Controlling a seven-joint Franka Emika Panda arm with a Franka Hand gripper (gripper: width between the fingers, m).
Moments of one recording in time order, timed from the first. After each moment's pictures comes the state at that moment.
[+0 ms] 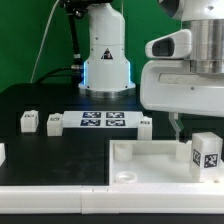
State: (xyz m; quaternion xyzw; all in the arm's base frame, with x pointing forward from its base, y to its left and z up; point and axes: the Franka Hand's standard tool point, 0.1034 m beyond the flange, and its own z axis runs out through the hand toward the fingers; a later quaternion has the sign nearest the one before) arm 0.639 0.126 0.081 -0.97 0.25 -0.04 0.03
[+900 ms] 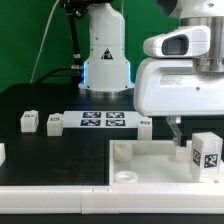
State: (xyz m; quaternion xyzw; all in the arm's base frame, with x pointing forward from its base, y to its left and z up) arm 0.642 0.118 0.082 -1.00 -0.02 -0.05 0.00
